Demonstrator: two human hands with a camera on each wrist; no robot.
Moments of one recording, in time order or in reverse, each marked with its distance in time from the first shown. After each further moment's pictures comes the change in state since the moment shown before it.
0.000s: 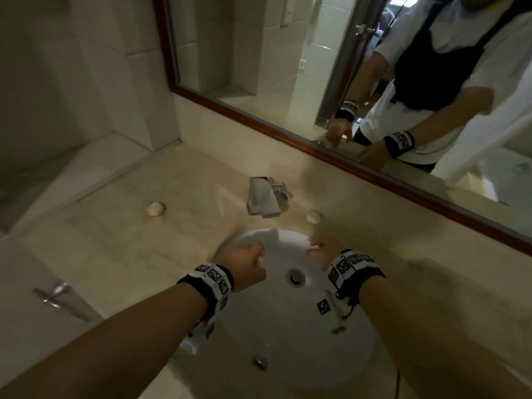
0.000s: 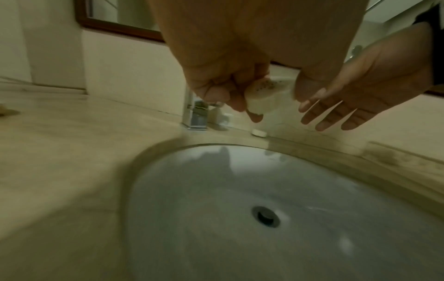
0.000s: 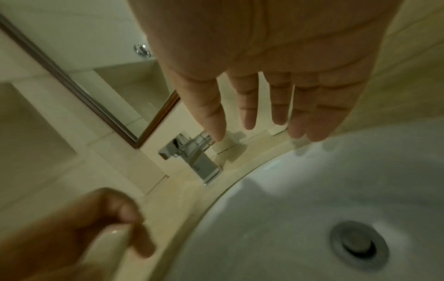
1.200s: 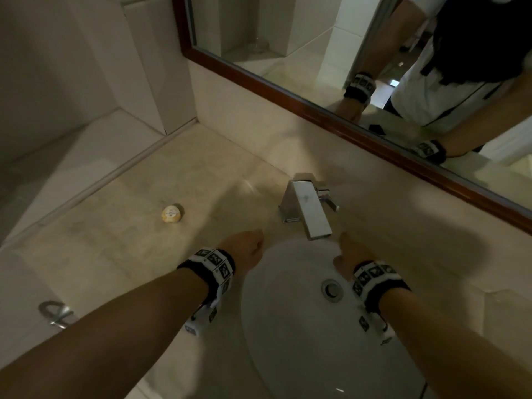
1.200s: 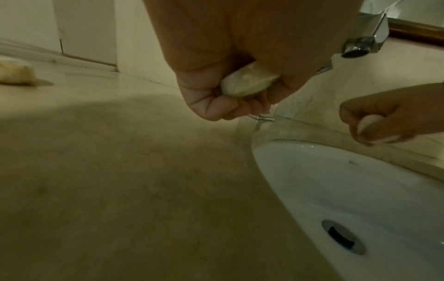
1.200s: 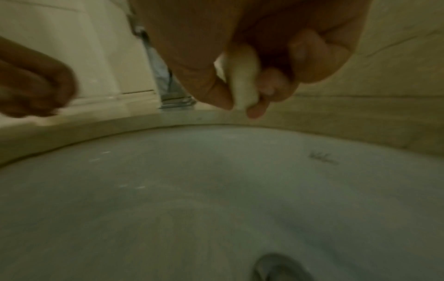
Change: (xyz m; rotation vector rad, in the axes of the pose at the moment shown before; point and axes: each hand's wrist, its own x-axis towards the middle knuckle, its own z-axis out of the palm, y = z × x) left_hand 0.083 -0.113 -0.042 0.010 -0.101 -0.080; right_hand 0.111 -0.034 0.039 -0.482 -0.046 0.050
